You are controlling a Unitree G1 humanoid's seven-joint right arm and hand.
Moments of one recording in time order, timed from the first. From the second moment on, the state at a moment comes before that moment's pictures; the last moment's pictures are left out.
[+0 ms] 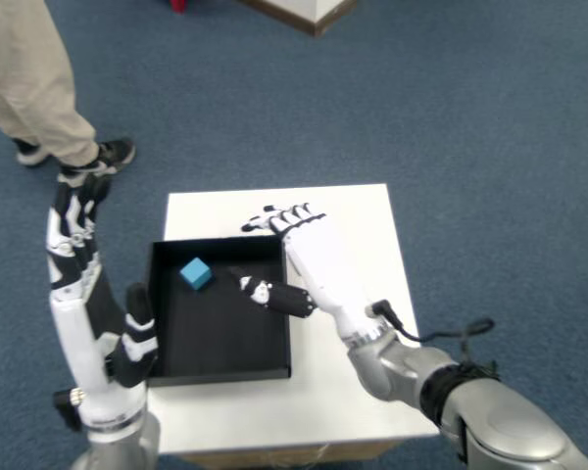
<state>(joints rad) -0.76 -0.19 1.42 1.22 -0.16 -0.63 -1.25</state>
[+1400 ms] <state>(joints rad) -0.47 -0.30 1.24 1.29 0.34 -1.38 -1.01</state>
